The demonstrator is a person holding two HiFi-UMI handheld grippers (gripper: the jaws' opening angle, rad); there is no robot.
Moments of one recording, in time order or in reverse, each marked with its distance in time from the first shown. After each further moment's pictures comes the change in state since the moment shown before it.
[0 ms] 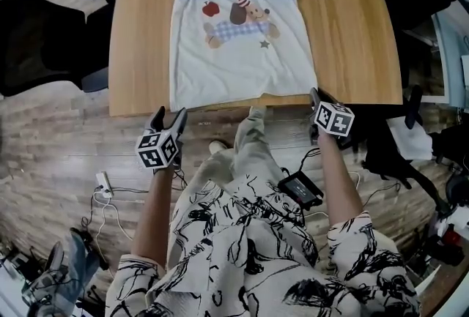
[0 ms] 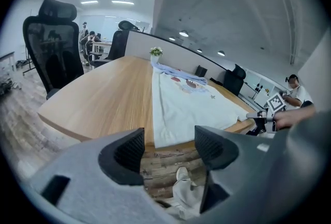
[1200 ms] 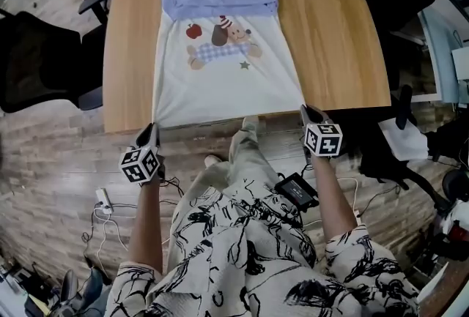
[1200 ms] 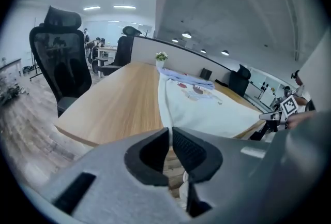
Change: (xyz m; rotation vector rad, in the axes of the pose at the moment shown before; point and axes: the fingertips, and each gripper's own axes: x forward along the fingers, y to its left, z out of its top) left arm -0.022 0.021 0.025 0.008 -0.020 0.067; right arm -0.043 0.010 0.010 -0.169 -0.032 0.045
